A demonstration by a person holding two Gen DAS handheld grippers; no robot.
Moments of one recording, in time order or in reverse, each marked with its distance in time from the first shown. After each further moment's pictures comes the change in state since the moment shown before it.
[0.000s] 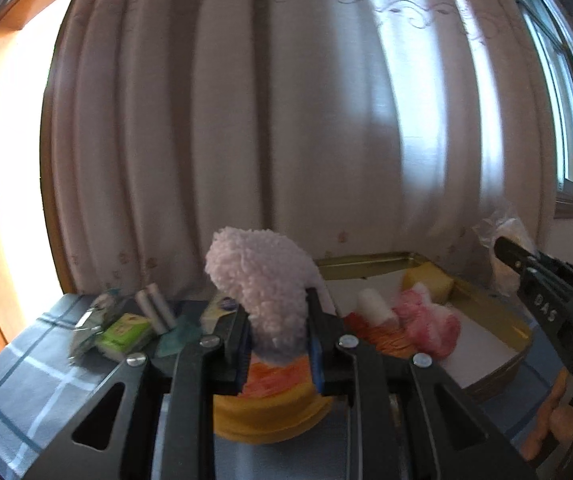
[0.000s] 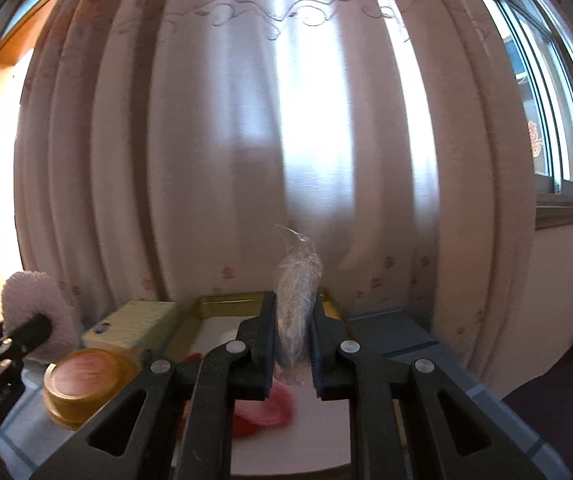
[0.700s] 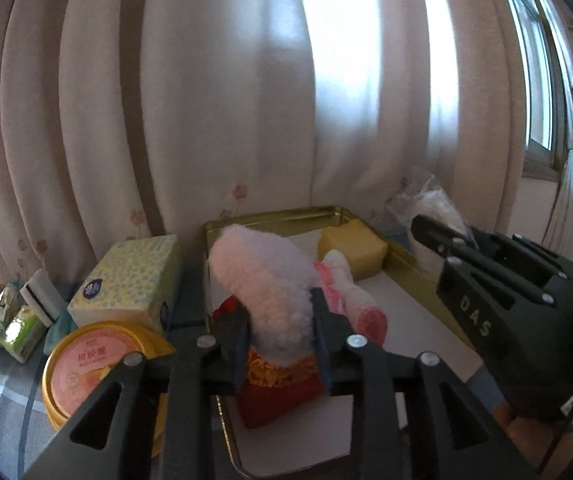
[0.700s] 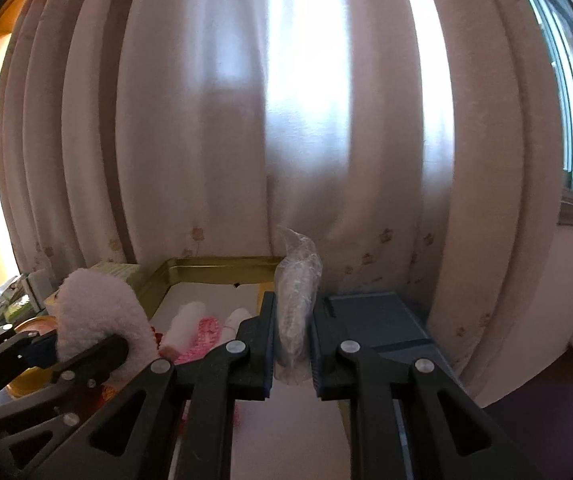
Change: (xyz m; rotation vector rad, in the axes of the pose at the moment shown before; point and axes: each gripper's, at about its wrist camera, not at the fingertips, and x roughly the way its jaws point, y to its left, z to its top) left arm 0.059 -0.084 0.000 0.052 0.199 -0.159; right arm 0.053 -0.029 -0.001 -0.055 0.164 0.046
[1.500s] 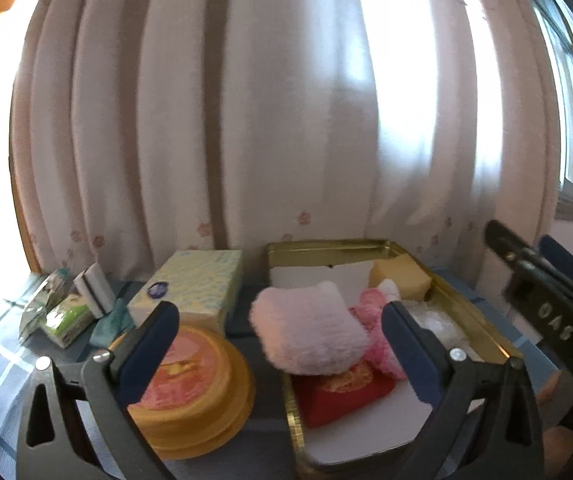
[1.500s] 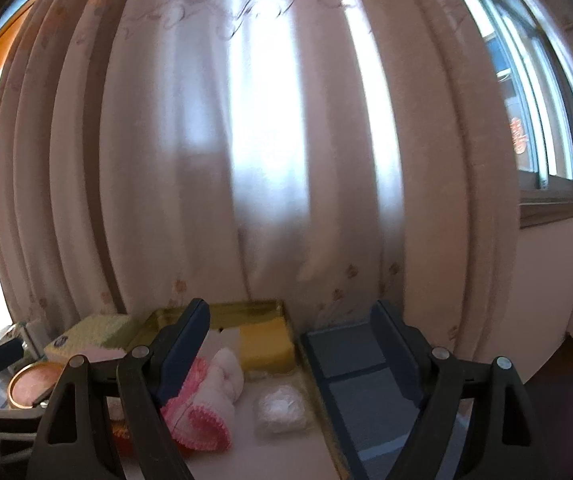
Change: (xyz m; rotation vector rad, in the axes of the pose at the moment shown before) left arm -0.028 0.033 -0.002 -0.119 -0.110 0.149; right arm -0.037 -0.011 0.003 0.102 -0.186 -0.100
